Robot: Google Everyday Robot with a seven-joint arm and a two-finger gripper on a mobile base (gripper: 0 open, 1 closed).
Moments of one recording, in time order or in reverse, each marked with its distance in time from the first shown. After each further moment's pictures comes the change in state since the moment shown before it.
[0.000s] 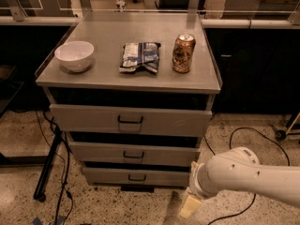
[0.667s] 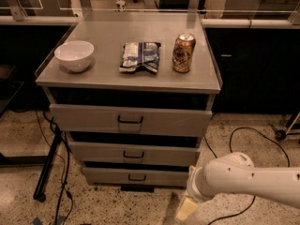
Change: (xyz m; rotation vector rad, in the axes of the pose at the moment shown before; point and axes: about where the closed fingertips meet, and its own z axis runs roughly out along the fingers) arm 0.005 0.006 0.023 -0.021 -0.015 0.021
